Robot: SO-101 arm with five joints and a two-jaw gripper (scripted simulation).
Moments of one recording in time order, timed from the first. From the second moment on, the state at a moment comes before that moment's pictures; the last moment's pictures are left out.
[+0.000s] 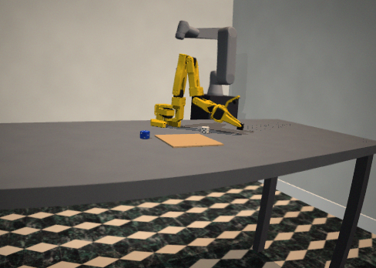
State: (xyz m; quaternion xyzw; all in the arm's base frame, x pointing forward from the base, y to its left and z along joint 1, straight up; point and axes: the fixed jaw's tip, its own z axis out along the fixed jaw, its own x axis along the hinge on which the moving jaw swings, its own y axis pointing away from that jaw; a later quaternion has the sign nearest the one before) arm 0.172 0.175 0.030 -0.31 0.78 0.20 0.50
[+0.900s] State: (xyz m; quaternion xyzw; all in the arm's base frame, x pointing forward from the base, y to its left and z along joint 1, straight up) arm 0.172 0.176 0.023 -0.31 0.78 0.21 0.50
